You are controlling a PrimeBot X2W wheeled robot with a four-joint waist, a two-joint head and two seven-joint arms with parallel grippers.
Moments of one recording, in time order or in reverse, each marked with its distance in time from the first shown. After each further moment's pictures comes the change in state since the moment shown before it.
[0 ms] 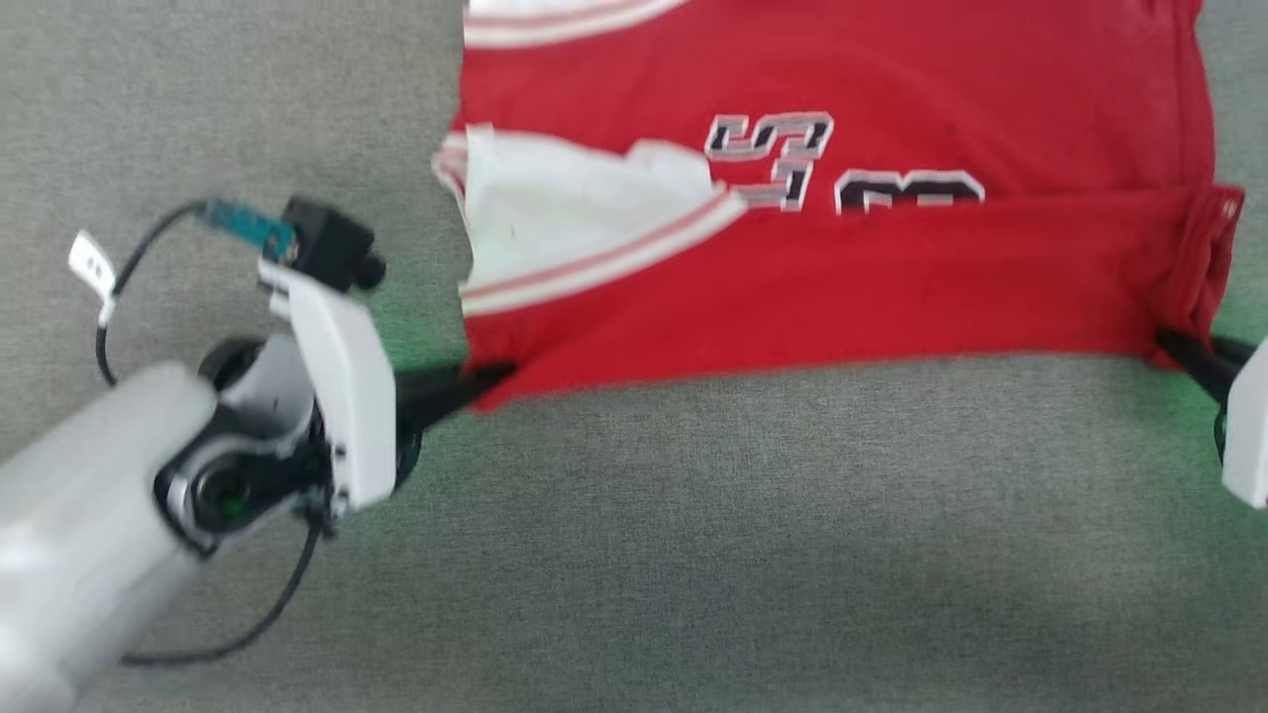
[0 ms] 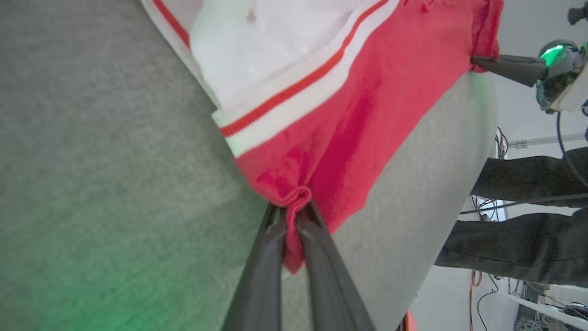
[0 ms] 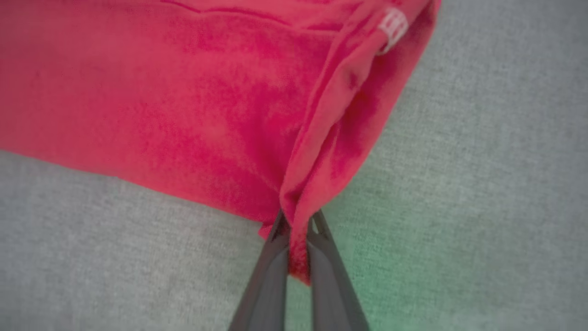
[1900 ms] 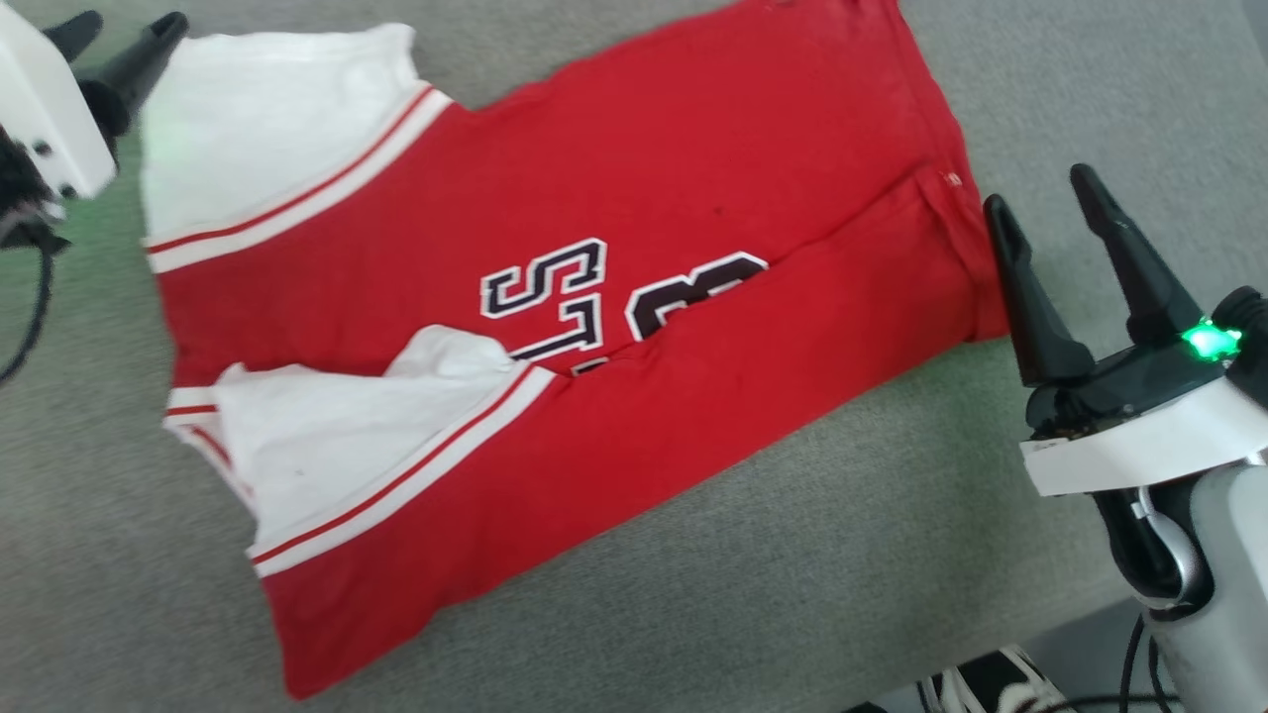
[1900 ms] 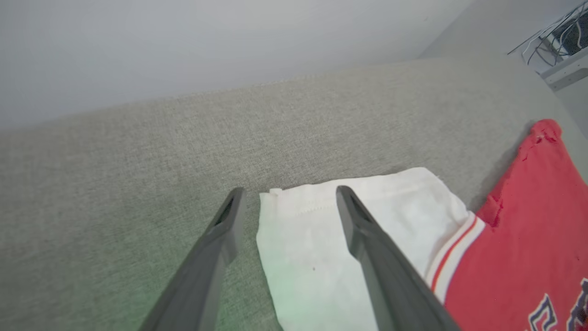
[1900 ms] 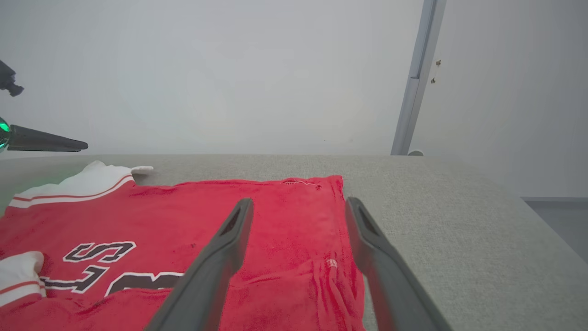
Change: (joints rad) left arm -0.287 0.057 0.145 0.387 0.187 0.100 -0.133; right arm 0.024 0.294 0.087 -0.085 -0.153 -0.003 -0.882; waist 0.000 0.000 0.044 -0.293
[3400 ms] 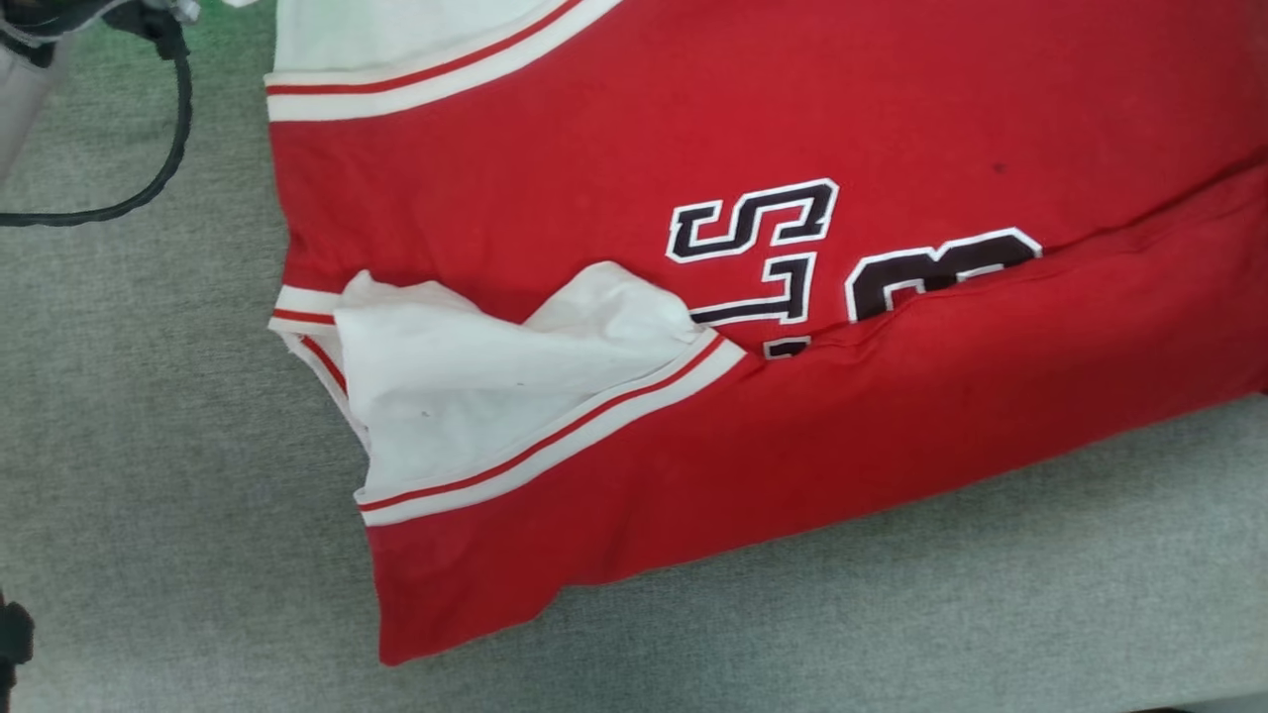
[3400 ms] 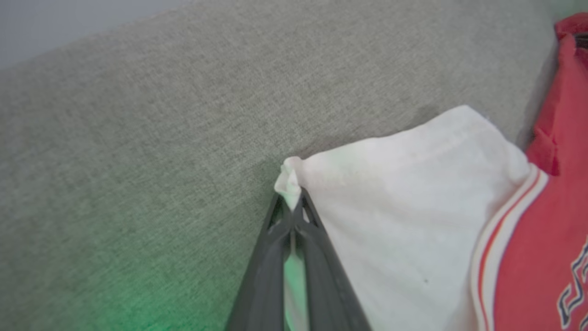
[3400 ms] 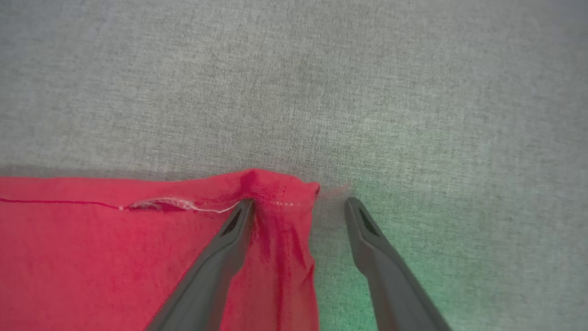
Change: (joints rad) left arm -0.360 -0.209 -0.112 0.014 0.035 -0.103 0.374; right arm -0.904 -0.281 0.325 0.585 0.380 0.000 0.869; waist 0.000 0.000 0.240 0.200
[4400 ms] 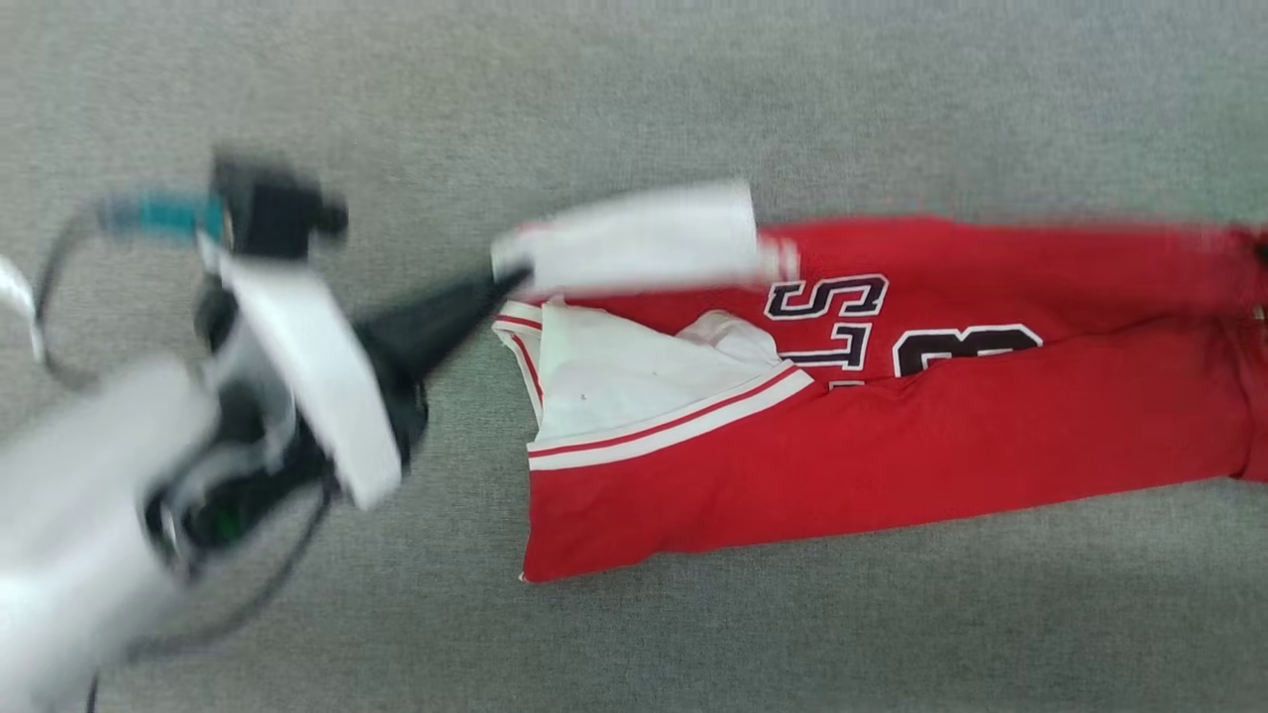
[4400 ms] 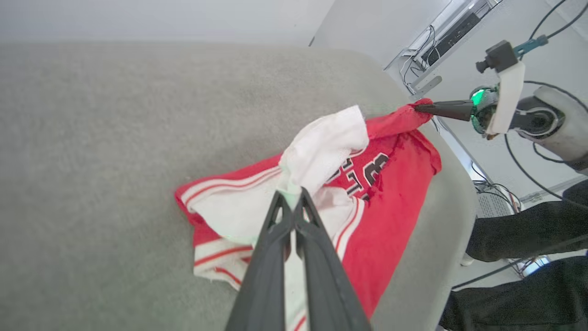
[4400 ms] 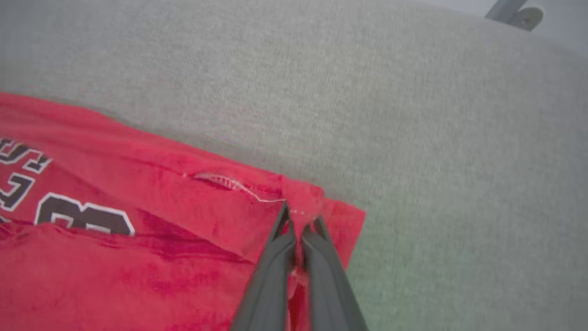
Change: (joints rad) left arm 0.602 0.216 -0.054 -0.565 -0.151 0.000 -0.600; right arm 0.652 -0.298 -0.095 -0.330 0.102 0.000 -0.246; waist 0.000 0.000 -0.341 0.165
